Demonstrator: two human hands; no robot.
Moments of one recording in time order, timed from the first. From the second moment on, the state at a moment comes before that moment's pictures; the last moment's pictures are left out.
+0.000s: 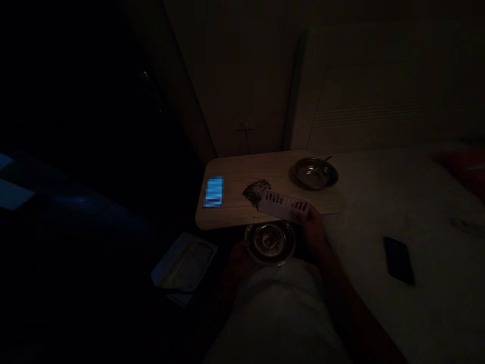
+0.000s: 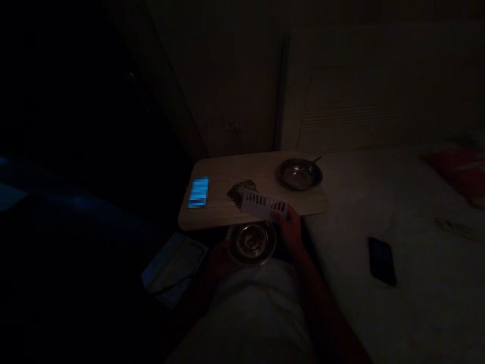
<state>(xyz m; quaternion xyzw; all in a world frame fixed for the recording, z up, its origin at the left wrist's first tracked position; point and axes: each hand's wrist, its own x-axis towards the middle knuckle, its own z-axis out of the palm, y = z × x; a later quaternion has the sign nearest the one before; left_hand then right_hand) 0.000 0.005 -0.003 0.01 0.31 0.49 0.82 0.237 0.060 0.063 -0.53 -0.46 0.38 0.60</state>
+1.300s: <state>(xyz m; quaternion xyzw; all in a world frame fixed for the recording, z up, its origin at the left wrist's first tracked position) -0.002 0.005 -0.003 0.03 0.31 0.48 0.82 0.242 0.065 0.065 -0.59 -0.38 0.33 0.63</state>
